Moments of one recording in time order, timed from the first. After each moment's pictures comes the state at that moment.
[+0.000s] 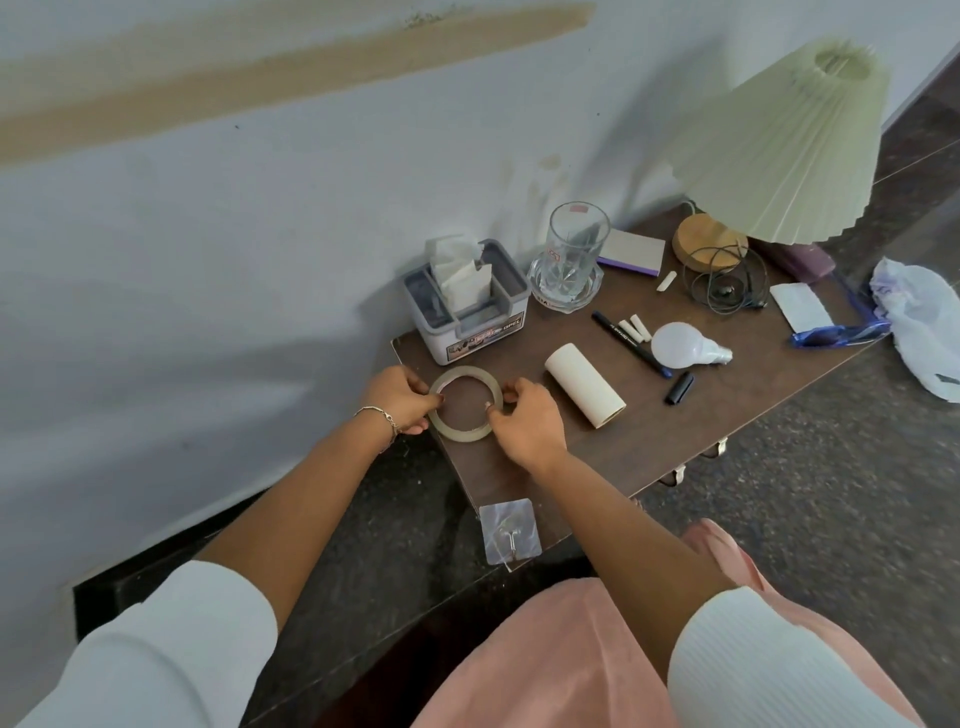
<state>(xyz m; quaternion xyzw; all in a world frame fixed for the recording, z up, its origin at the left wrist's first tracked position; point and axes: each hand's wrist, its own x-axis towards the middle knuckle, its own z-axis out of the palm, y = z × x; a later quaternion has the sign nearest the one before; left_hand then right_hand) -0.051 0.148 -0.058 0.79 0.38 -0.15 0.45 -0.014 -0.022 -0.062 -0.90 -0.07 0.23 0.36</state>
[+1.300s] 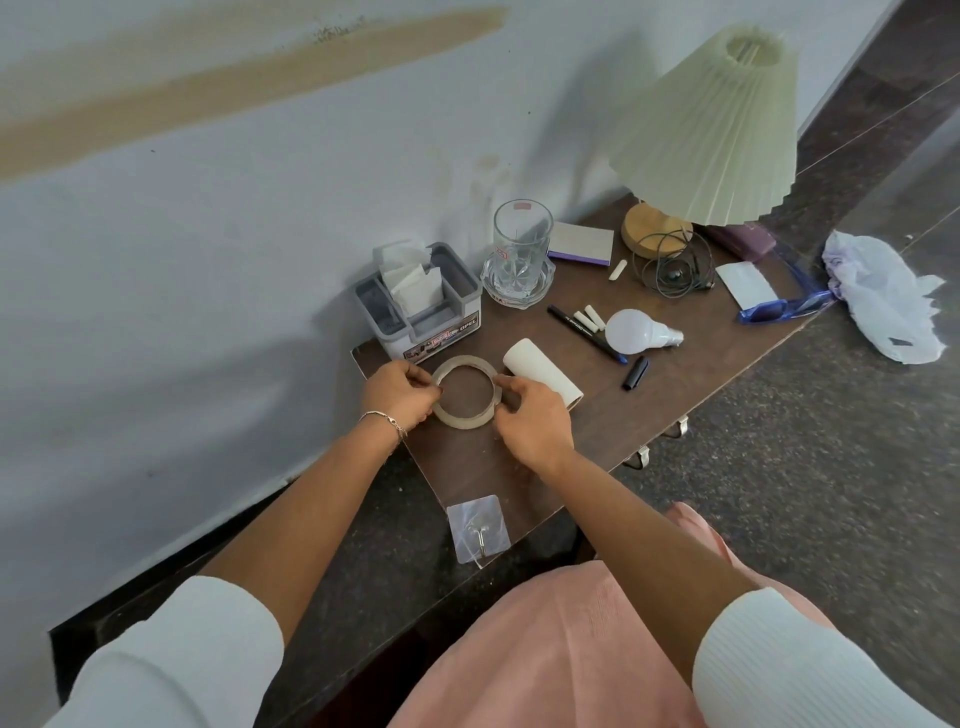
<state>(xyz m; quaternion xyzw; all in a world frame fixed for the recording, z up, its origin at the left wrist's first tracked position) -0.028 0.102 -0.055 0.80 0.37 -0.08 0.47 -0.011 -0.071 -0.043 -0.89 -0.06 0.20 0.40</state>
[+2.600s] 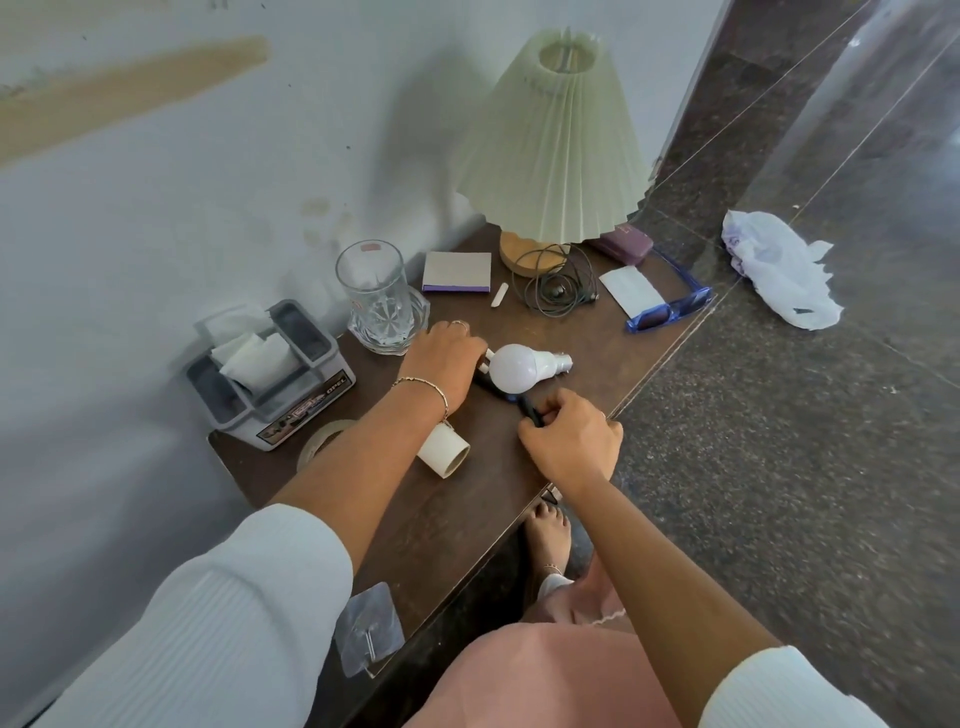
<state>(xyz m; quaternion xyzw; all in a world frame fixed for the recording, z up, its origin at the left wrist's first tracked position) 0.117 -0.042 -0.042 0.99 -0.11 -0.06 0.00 0.058 -0.204 -0.071 -0.95 0.12 0.07 0.30</state>
